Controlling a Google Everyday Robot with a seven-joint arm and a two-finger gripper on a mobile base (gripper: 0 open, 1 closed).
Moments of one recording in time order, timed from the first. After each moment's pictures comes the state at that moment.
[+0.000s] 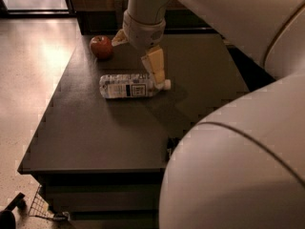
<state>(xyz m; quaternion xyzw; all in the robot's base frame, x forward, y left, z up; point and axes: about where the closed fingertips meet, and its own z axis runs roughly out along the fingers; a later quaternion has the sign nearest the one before) 0.613 0.035 0.894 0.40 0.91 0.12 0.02</state>
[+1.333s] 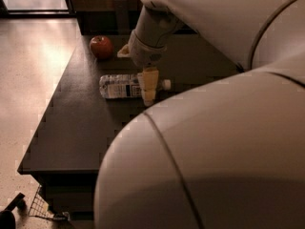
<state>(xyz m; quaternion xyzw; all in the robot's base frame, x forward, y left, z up) 0.613 0.045 0.845 0.49 0.85 0.17 -0.05</state>
